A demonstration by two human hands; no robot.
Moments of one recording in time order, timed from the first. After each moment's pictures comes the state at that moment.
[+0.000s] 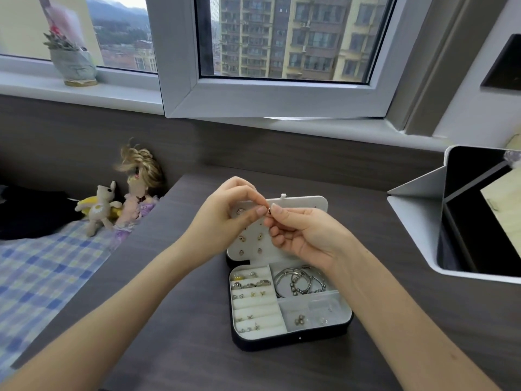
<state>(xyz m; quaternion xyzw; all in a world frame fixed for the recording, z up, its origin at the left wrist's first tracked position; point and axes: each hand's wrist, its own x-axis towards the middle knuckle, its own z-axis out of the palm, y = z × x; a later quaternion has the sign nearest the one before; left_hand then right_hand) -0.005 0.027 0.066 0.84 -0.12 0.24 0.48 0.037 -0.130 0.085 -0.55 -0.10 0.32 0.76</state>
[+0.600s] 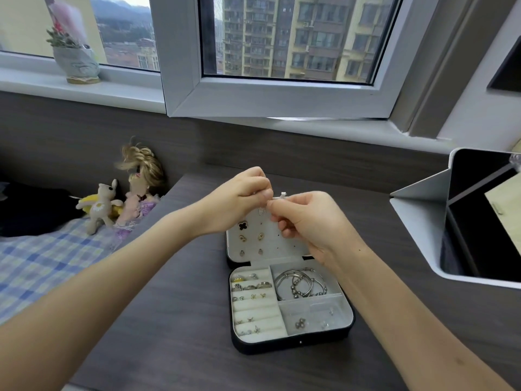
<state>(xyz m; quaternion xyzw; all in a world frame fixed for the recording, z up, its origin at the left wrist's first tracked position) 0.025 0.036 0.091 0.91 -0.16 0.08 0.39 0.036 -0.120 0.100 -0.75 -0.12 0.15 0.63</state>
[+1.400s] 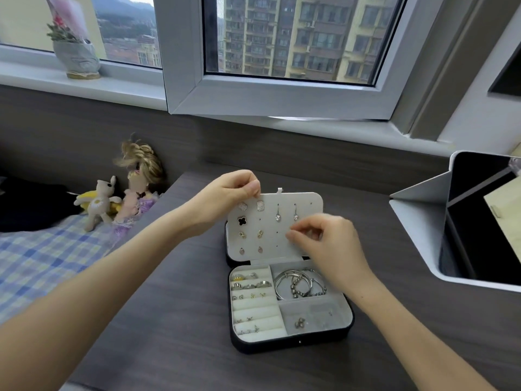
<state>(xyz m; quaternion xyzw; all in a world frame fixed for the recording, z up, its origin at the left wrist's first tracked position) 0.022 0.046 0.081 0.82 -0.07 0.07 0.56 0.040 -0.159 0.060 -0.87 -0.25 -0.09 0.41</state>
